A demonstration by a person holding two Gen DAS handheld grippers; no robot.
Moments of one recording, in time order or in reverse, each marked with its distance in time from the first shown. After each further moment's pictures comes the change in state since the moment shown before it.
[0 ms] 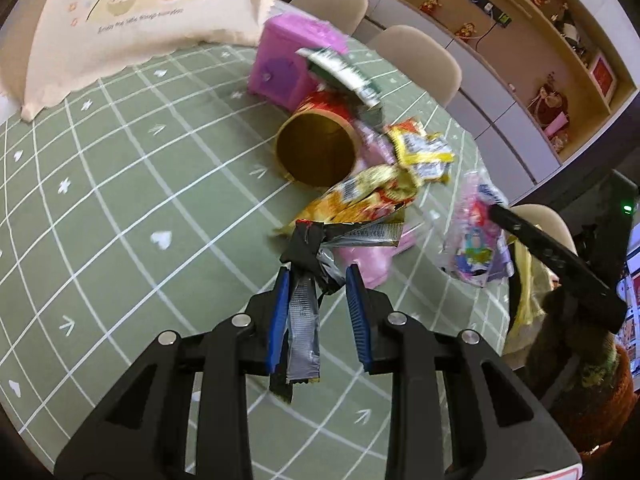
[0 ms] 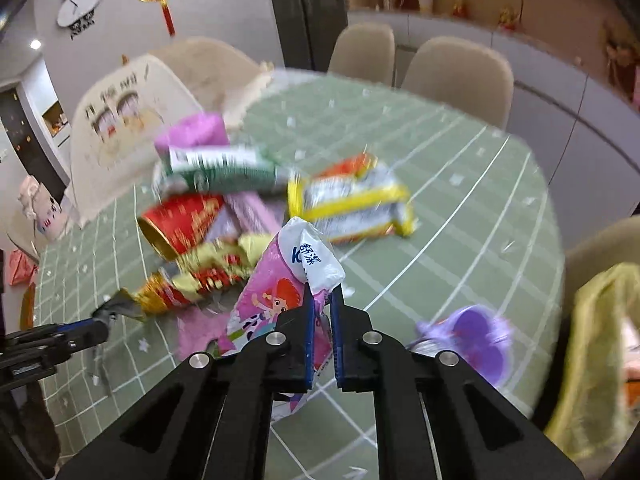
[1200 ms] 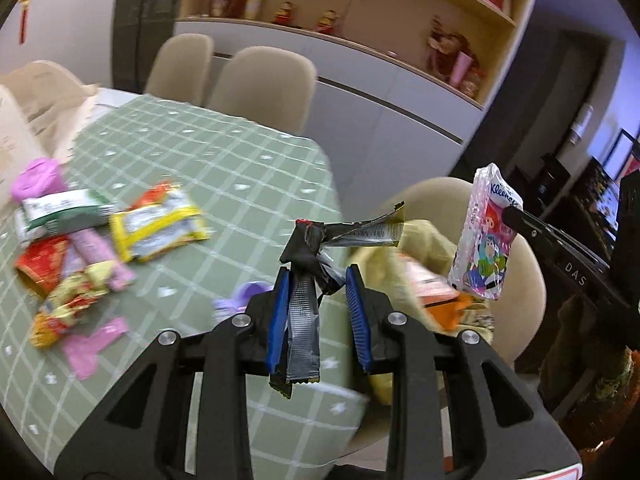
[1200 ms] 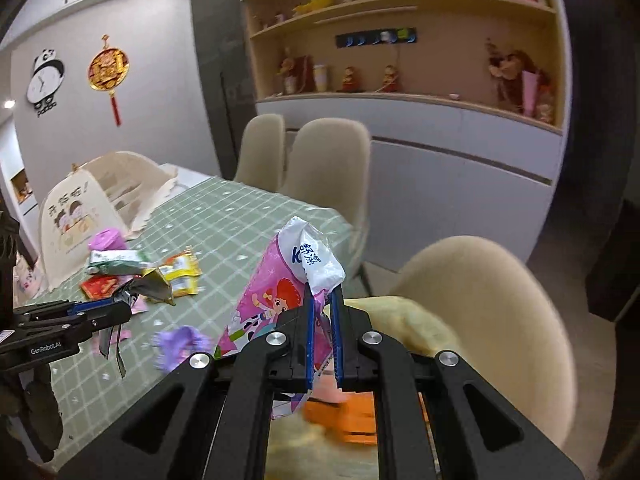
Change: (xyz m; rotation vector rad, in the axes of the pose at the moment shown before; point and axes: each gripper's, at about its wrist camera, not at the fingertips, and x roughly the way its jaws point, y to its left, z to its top) left arm 0.054 -0.312 -0.004 0.374 -0.094 -0.102; right arm -0.172 -0.262 -0.042 0.134 -0.268 -0.181
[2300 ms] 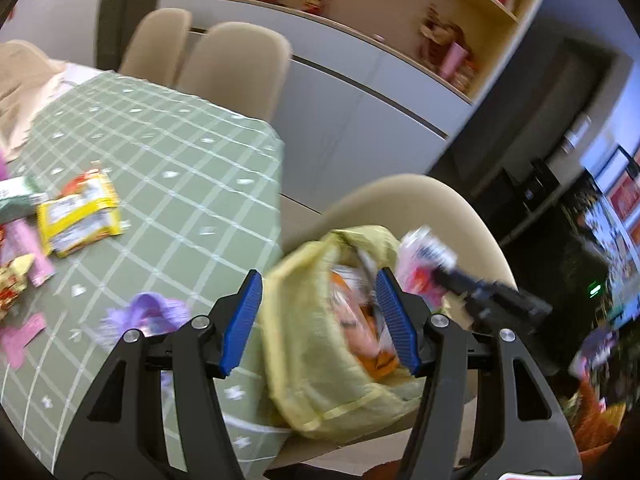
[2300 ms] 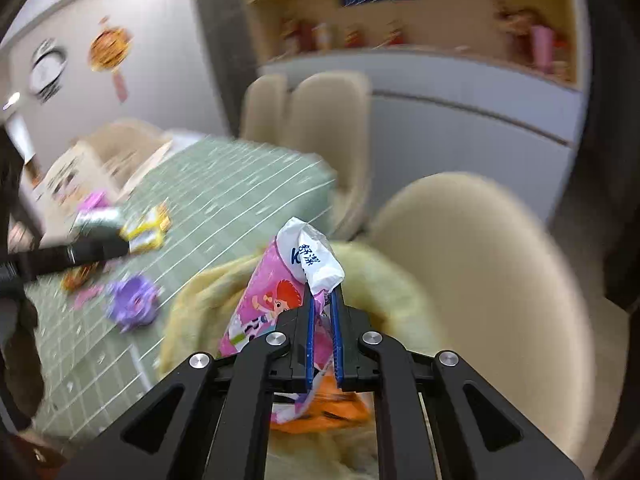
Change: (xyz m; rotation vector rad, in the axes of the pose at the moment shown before) left arm 0.055 -0.048 0.021 -0.092 0.049 -0.045; right arm 0.084 -0.033 -0.045 -0.065 0.204 0.167
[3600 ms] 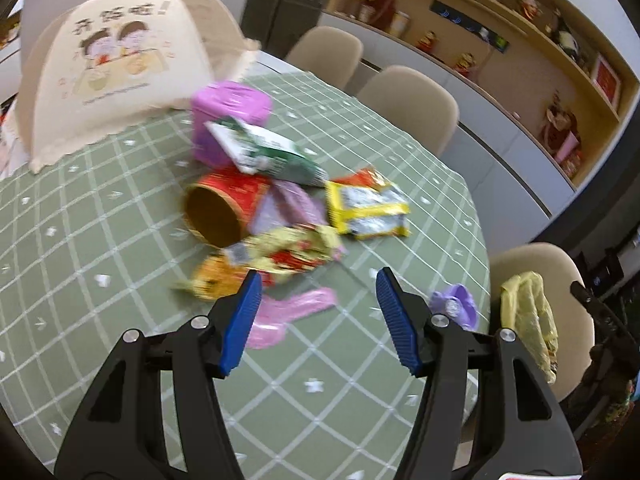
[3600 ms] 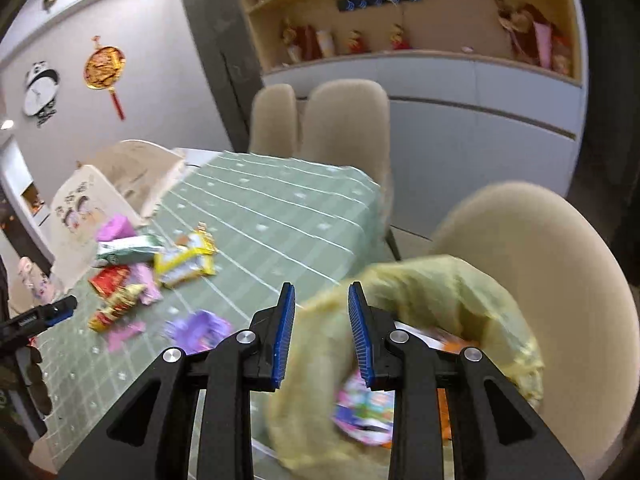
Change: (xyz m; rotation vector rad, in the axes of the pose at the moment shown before) left arm -0.141 0.245 -0.058 -0.274 -0.134 0.297; right arm -0.019 0.096 0.033 0.116 -0.106 -0.027
